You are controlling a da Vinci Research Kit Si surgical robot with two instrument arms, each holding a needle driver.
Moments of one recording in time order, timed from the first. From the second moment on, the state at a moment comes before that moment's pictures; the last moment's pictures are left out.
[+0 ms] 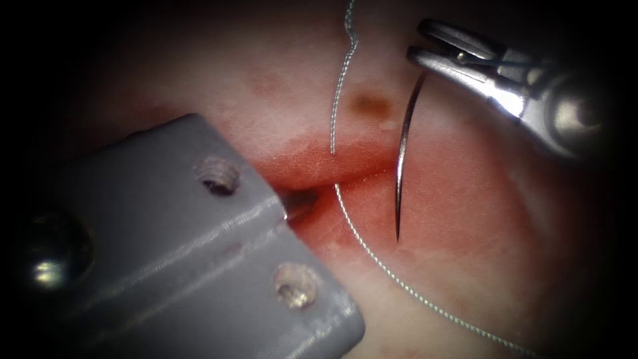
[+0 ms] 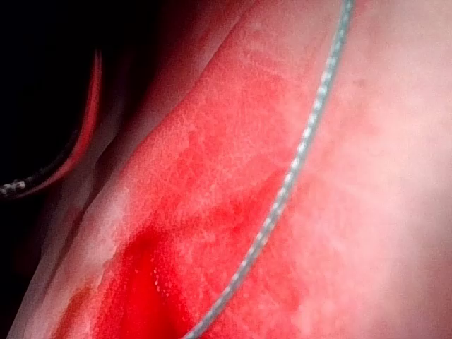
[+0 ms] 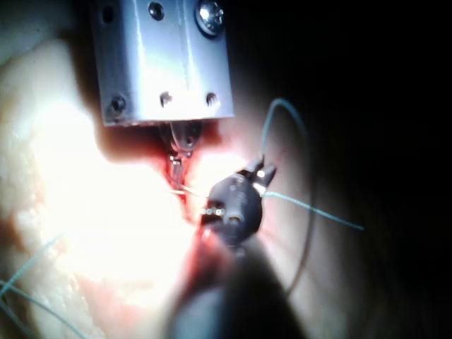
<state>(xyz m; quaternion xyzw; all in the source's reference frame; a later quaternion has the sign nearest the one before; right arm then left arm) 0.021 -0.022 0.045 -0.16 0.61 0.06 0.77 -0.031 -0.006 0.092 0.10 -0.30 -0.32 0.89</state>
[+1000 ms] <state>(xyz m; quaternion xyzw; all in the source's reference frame) 0.023 -0.022 0.046 -0.20 0.61 0.01 0.77 -0.031 -0.005 0.089 0.20 -0.36 -0.38 0.83</state>
